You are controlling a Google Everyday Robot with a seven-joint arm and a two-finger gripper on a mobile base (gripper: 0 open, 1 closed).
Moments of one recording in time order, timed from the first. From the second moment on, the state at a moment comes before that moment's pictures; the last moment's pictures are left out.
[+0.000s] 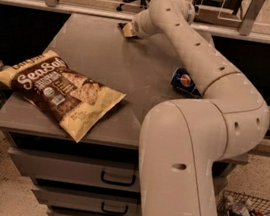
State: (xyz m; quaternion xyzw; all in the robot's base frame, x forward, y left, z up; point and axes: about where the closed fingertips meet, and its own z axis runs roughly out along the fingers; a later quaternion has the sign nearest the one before) arm 0.921 0.045 0.849 -0.31 0.83 0.11 0.46
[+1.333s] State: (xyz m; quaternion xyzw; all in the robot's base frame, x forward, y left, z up) arm 0.857 -0.007 0.911 -0.36 0.79 0.09 0.49
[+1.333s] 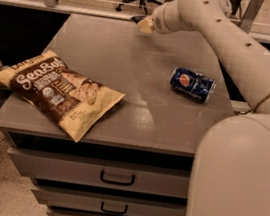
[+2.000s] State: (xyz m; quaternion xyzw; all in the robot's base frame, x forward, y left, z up) arm 0.742 -0.062 0.981 -0.38 0.76 0.11 0.51
